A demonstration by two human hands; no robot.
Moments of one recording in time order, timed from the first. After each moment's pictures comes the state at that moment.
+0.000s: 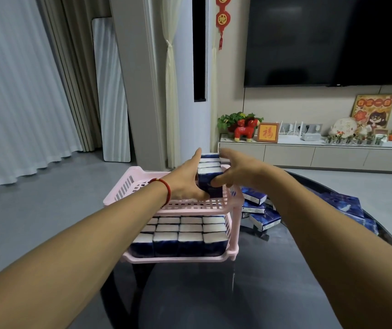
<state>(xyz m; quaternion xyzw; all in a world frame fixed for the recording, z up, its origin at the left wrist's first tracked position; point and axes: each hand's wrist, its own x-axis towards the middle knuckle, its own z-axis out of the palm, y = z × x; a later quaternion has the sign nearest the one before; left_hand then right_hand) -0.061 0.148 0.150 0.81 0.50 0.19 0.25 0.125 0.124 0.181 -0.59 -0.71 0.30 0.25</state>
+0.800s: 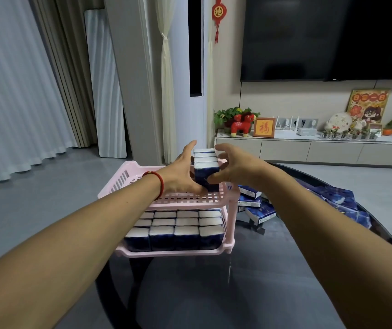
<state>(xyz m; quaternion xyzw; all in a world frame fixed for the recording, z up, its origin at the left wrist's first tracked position) -0.061 0.141 0.152 0.78 0.49 0.22 0.34 0.127 0.115 0.173 -0.59 -0.71 0.27 0.28</state>
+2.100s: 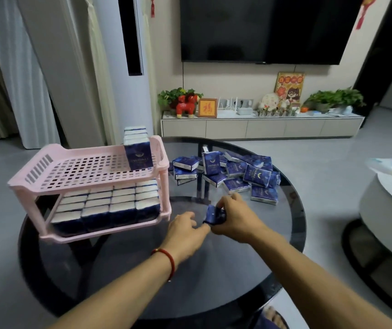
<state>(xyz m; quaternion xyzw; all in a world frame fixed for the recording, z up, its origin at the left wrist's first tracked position) 0.063 -0.013 0.029 0.69 0.56 0.22 0.40 0.230 -0.020 0.028 -0.73 -0.63 0.16 0.20</state>
